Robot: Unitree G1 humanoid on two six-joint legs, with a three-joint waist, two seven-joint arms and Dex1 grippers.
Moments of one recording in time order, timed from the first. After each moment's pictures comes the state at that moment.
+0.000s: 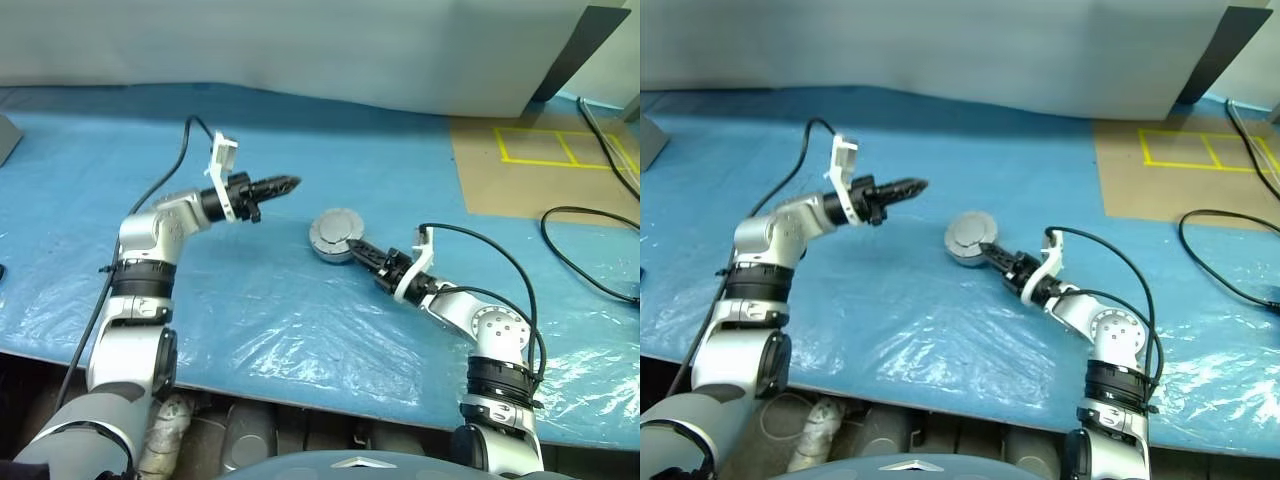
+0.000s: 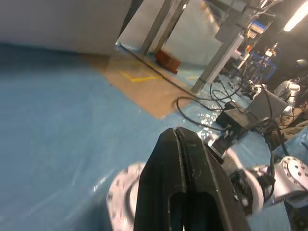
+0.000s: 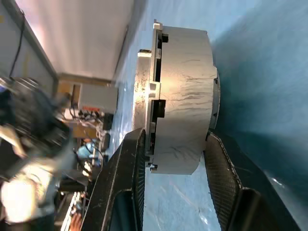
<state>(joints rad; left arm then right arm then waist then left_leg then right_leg) -0.75 0.38 0.12 0.41 -0.55 0.70 -1.13 -0.31 -0.07 -0.41 0.01 1.15 1.13 0.16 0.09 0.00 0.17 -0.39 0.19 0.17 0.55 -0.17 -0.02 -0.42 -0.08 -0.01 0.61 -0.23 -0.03</state>
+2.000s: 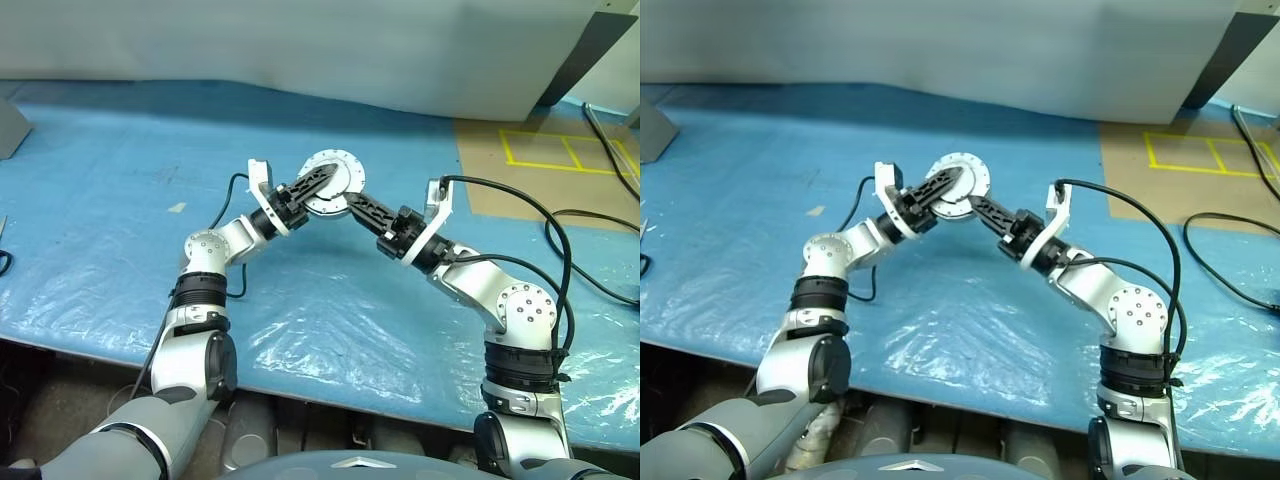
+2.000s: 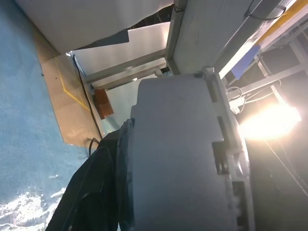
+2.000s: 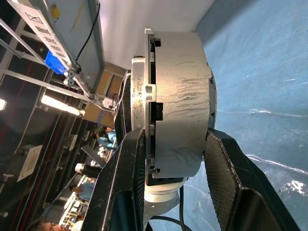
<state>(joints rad) -0.80 0.04 0.39 0.55 -0.93 1.02 -0.77 -0.37 -0.23 -0.21 -0.19 1.60 0.96 -0.11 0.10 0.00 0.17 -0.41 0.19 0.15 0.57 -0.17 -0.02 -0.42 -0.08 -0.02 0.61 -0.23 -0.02</state>
